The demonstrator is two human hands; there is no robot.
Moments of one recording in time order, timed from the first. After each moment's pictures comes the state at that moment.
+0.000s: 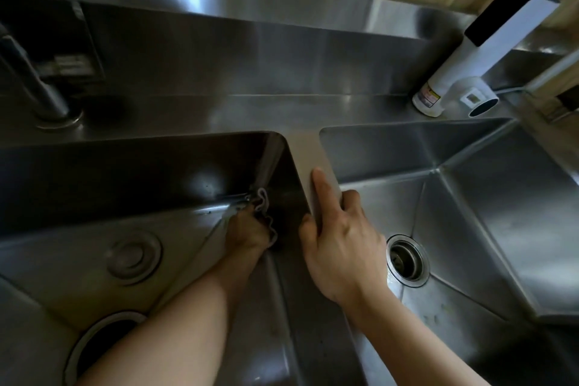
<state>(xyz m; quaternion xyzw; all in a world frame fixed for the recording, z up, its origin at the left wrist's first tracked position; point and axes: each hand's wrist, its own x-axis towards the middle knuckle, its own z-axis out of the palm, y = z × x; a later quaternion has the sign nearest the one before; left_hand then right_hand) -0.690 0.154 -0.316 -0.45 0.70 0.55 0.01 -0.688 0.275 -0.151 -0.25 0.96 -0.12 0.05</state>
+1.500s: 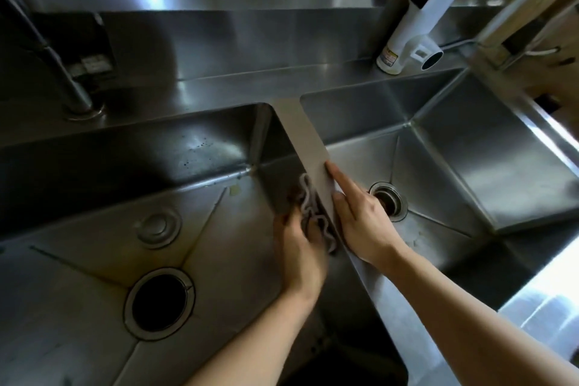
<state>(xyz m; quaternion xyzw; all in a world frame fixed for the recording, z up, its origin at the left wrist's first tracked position) -0.580 0.253 -0.206 -0.30 0.73 0.60 -0.13 -0.647 0.330 -0.135 -0.21 0.93 -0.26 0.13</state>
